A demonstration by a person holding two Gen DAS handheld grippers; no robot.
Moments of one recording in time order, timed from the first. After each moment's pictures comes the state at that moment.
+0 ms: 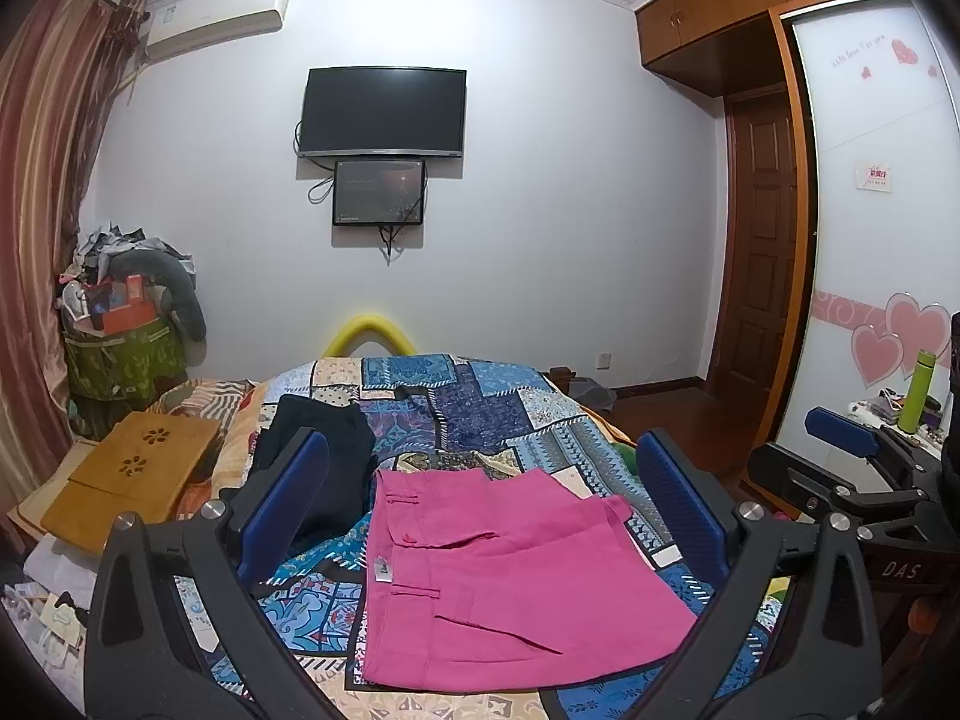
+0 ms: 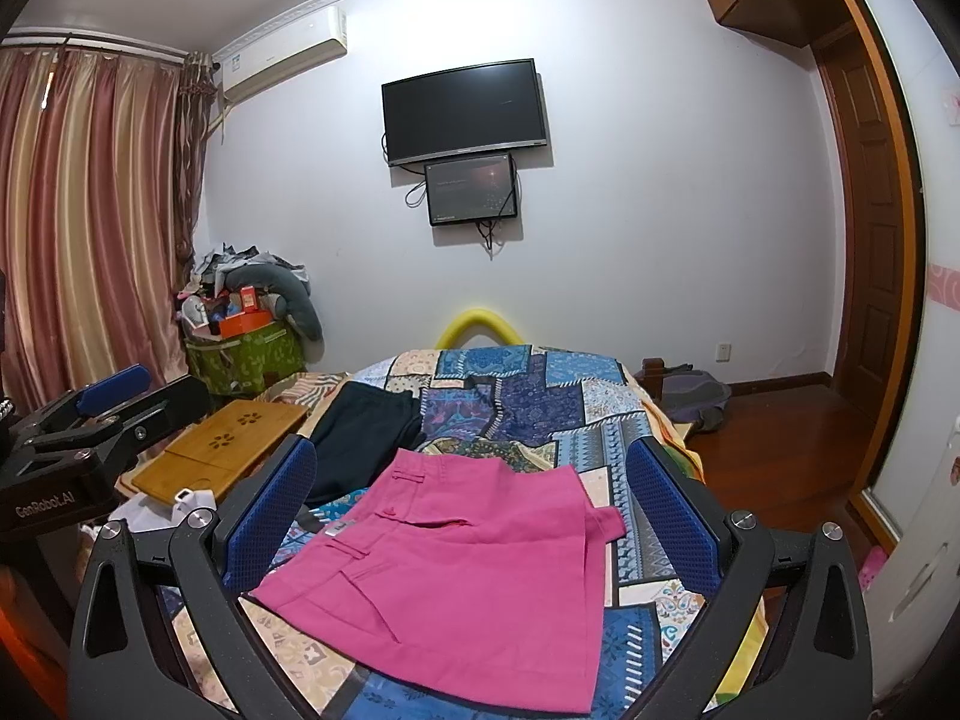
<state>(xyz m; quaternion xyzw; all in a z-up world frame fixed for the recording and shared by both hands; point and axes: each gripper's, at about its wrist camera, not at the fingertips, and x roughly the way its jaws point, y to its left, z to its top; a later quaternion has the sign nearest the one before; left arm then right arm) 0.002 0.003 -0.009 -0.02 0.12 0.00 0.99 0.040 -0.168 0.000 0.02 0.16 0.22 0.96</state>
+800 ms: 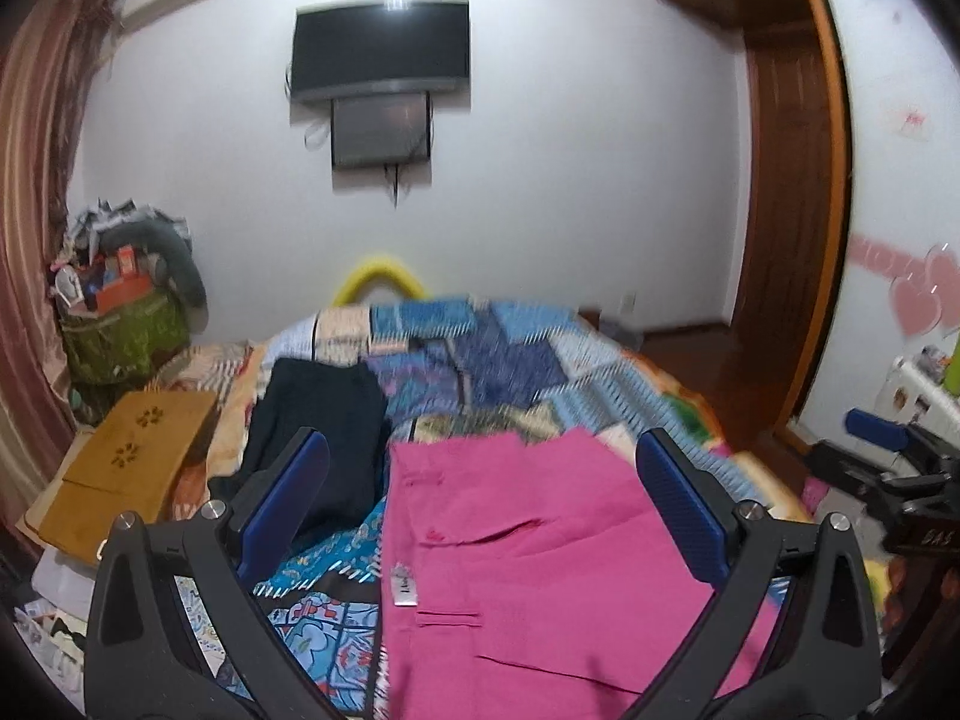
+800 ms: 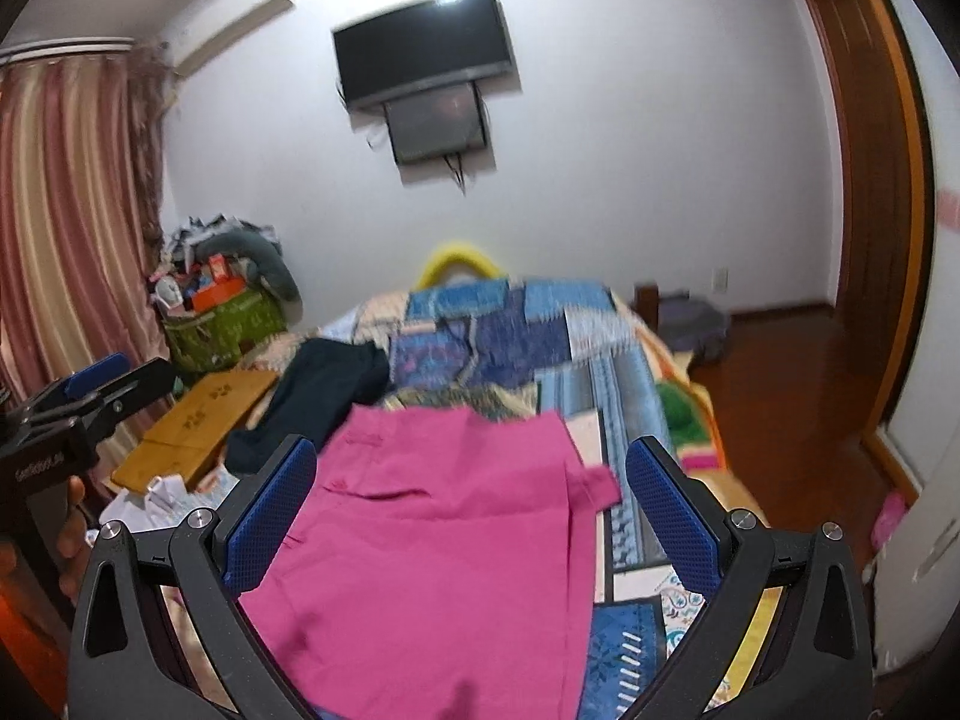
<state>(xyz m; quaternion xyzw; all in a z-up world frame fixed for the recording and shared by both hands) 0.118 0.034 -0.056 0.01 0.22 0.02 0.98 0.126 -0.179 -0.059 0.05 0.25 0.20 0.95</state>
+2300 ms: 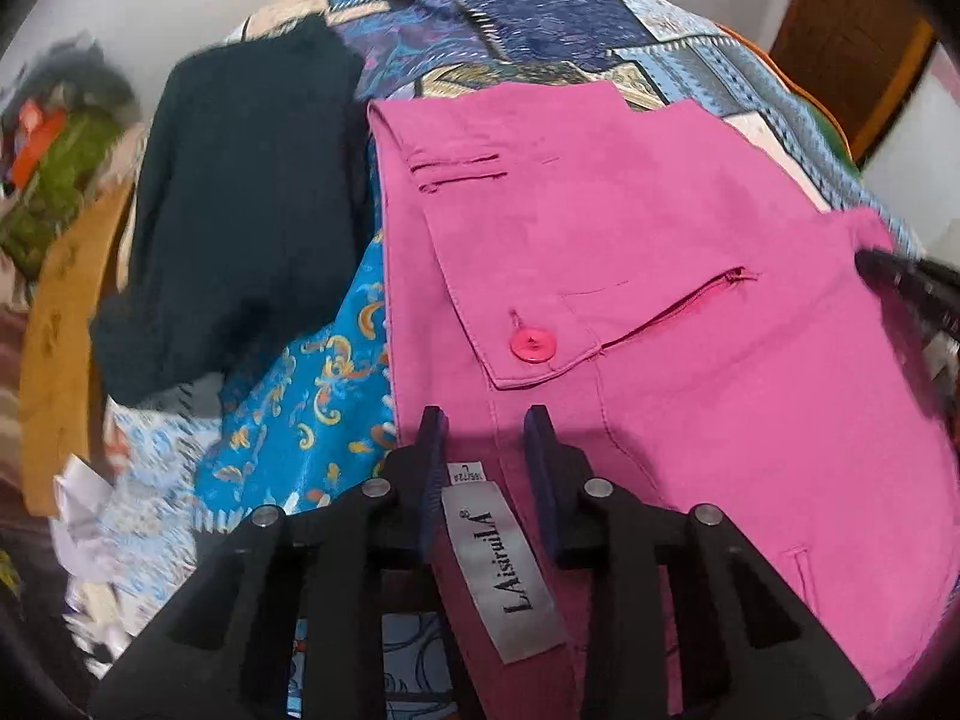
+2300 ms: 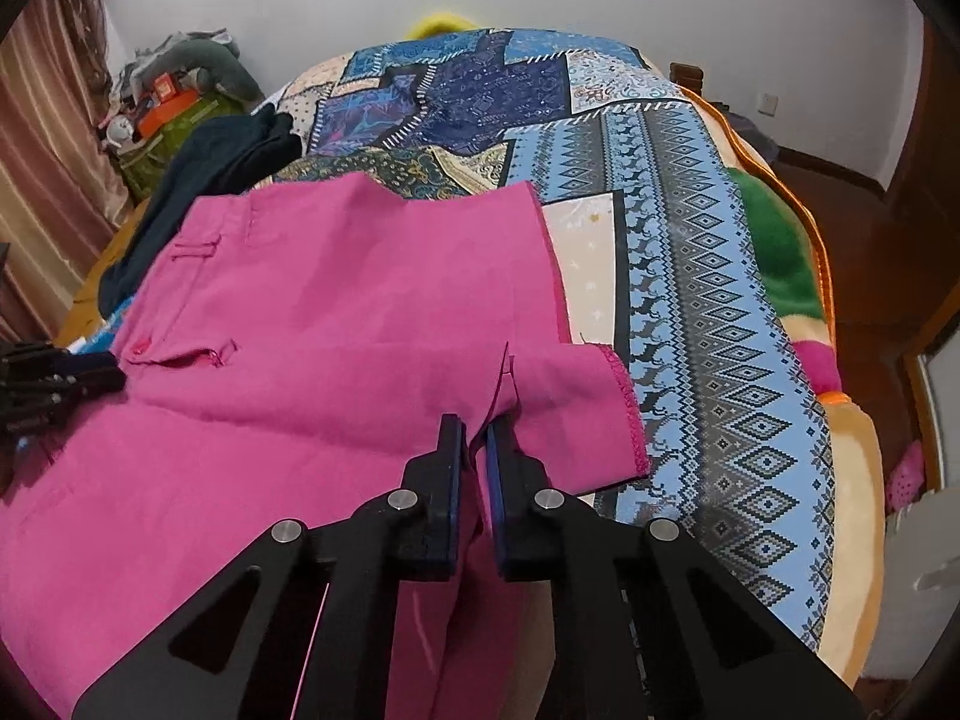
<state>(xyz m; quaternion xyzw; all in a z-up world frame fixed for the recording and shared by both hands) 0.264 0.104 -0.241 0.02 0.56 -0.01 0.83 0.275 -0.172 -0.200 -0.03 0.48 0.22 0.85</state>
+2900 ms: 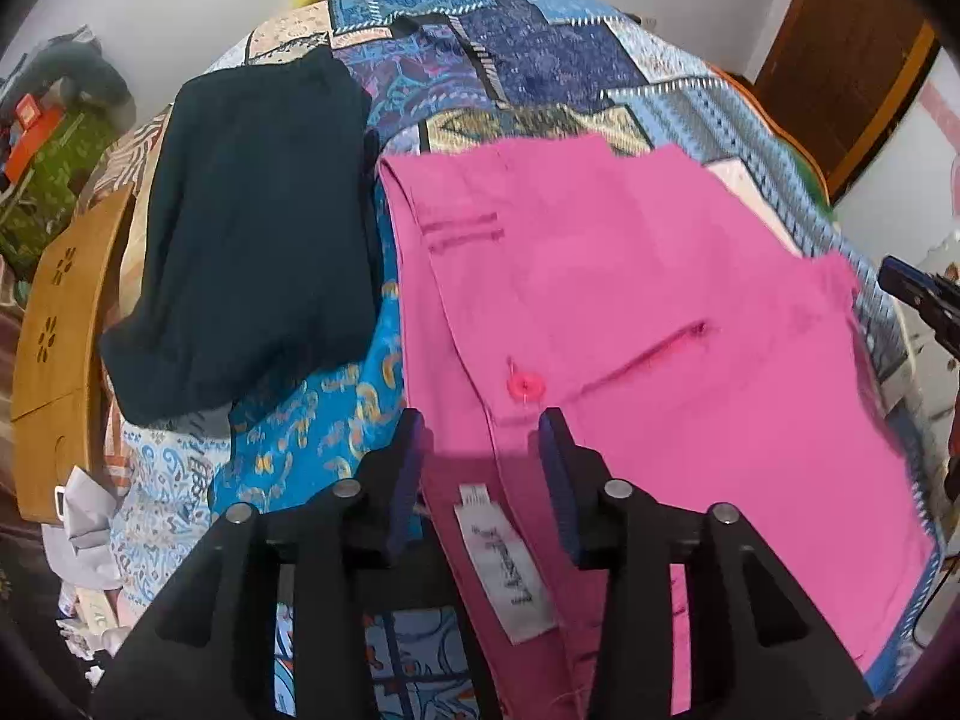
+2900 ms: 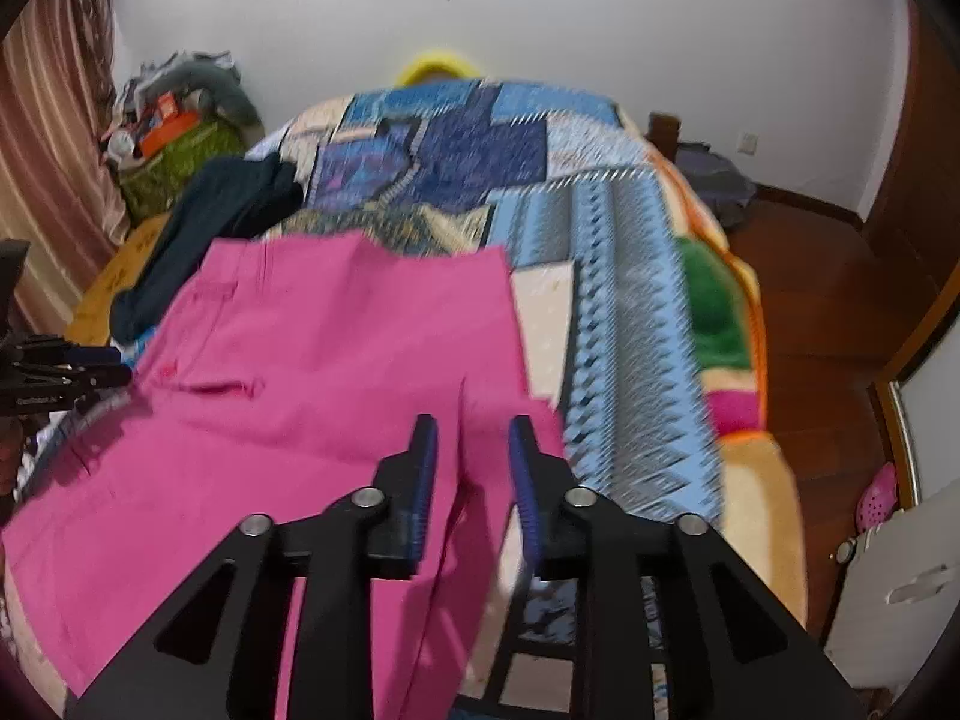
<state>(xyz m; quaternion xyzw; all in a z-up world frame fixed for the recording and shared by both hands) 0.277 0.108 -0.204 0.00 0.55 -0.02 0.84 0.266 -0.190 -0.146 -0.04 0.44 0.21 0.87</state>
